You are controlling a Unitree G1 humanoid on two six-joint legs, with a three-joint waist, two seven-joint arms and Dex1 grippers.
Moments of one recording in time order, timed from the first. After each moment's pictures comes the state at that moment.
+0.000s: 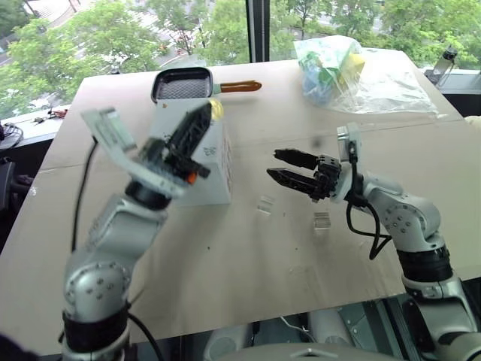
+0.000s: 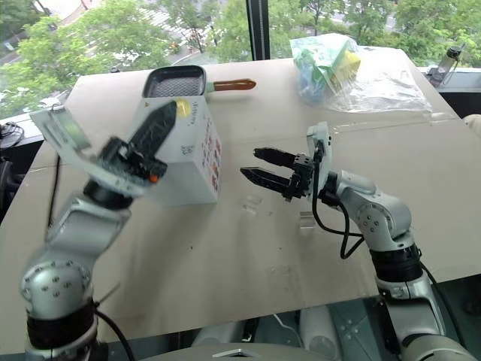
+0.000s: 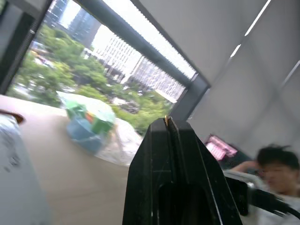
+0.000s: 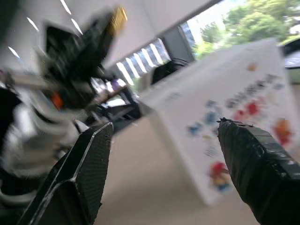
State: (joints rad) left arm -0.29 0.55 0.22 -0.71 -1.22 0.50 0.14; right arm -0.53 -0.39 0.08 -0.14 0.75 0.59 0.87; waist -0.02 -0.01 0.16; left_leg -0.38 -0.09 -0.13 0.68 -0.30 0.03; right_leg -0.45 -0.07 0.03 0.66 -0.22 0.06
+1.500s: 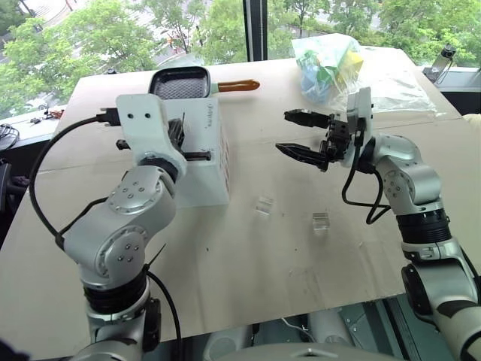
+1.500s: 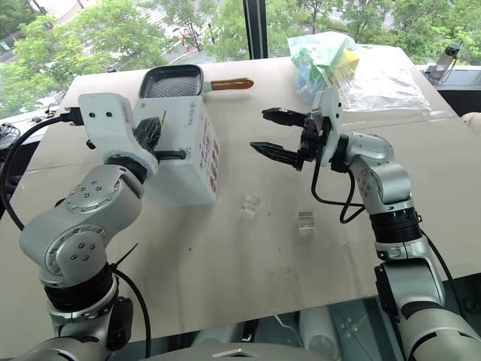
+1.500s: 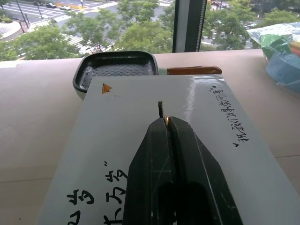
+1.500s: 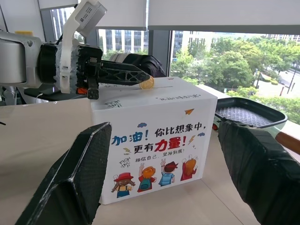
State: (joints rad) left arm -0.47 0.40 0.21 -0.73 -0.69 1.13 0.48; right arm -0.73 -0.39 0.06 0.08 0.51 0.30 1.06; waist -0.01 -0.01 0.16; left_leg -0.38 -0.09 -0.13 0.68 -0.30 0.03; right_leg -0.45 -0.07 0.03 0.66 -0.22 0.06
